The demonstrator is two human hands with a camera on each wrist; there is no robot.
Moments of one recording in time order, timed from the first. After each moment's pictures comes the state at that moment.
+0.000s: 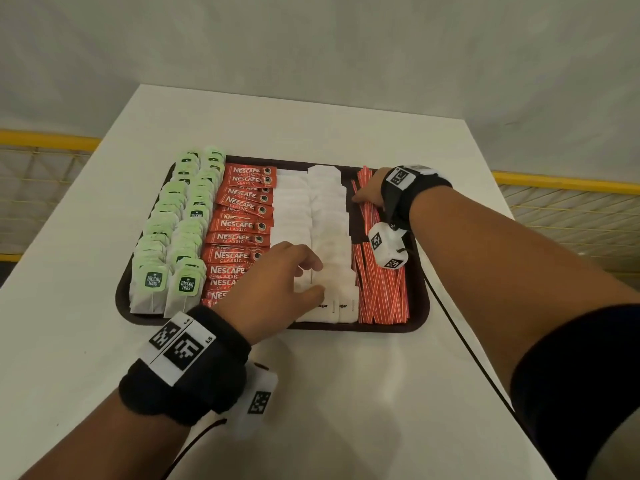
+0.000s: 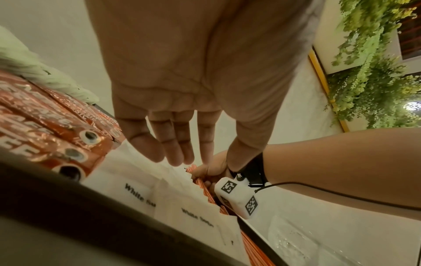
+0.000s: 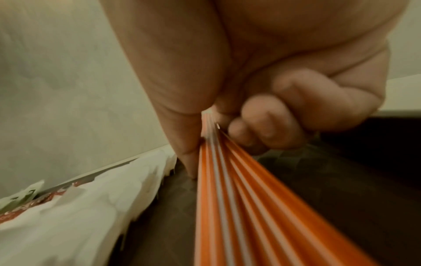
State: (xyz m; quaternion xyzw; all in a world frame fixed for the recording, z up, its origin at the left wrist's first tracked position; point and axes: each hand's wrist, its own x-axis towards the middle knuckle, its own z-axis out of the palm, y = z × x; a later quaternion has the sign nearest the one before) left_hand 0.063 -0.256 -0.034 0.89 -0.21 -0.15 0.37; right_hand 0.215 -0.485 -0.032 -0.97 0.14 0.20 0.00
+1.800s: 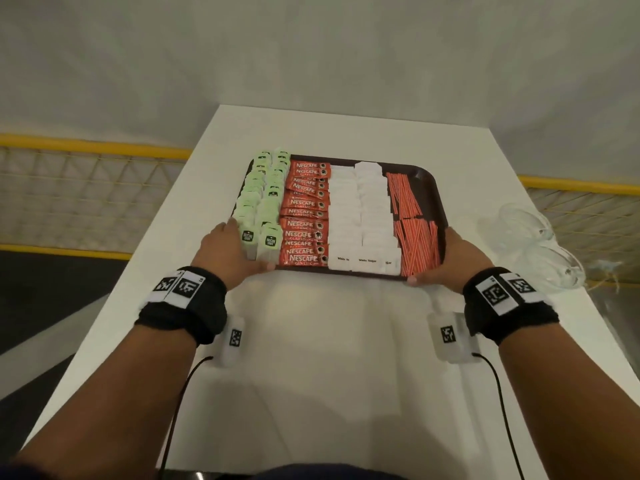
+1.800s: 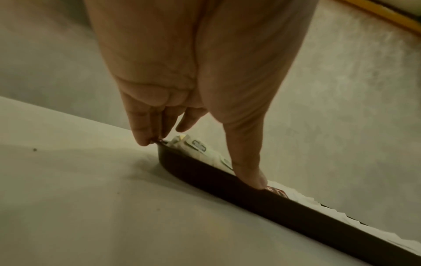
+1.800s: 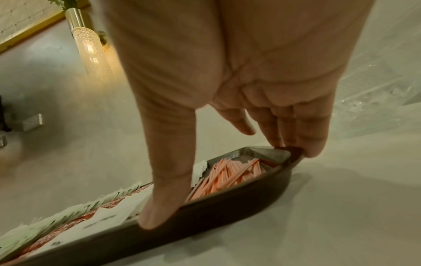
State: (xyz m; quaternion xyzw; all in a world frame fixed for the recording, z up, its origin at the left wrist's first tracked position) left_hand 0.062 -0.097 -0.071 0.97 -0.01 -0.08 0.24; right_hand 0.008 -0.481 -0.060 -0.95 0.18 0.12 0.22
